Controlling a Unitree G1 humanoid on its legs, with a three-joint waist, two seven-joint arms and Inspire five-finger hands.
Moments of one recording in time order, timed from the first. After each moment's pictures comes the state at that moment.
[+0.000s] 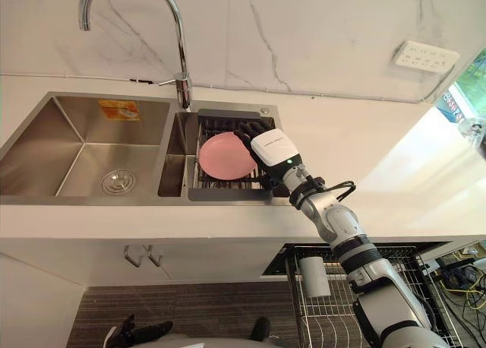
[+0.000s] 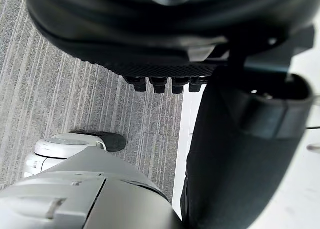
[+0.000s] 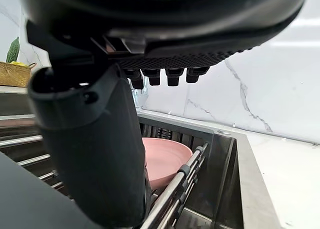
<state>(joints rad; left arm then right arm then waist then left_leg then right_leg) 0.19 0.16 0.21 0.98 0.00 -0.03 0.07 -0.51 -0.47 0.36 0.38 -1.07 -0.19 -0.14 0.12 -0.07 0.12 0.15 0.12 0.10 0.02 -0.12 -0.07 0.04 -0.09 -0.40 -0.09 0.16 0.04</state>
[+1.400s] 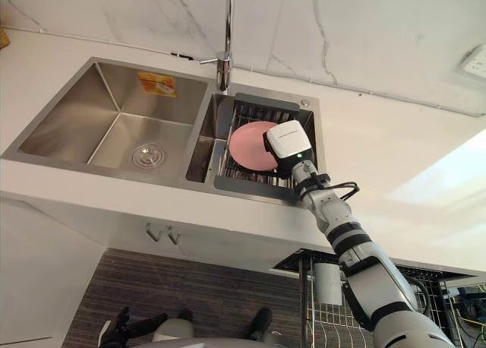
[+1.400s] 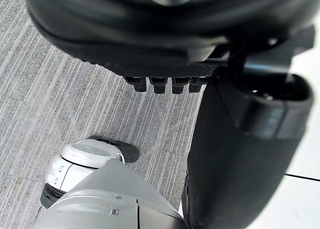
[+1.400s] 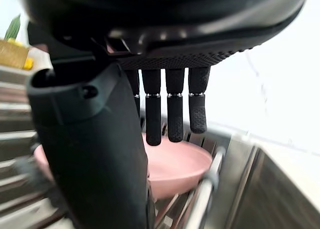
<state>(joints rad) 0.23 0.17 0.21 0.90 -0.02 -0.04 0.09 -0.64 -0.44 0.40 0.67 -1.15 -0.03 -0.46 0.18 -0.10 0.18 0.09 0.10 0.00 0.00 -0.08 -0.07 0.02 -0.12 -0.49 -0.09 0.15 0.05</state>
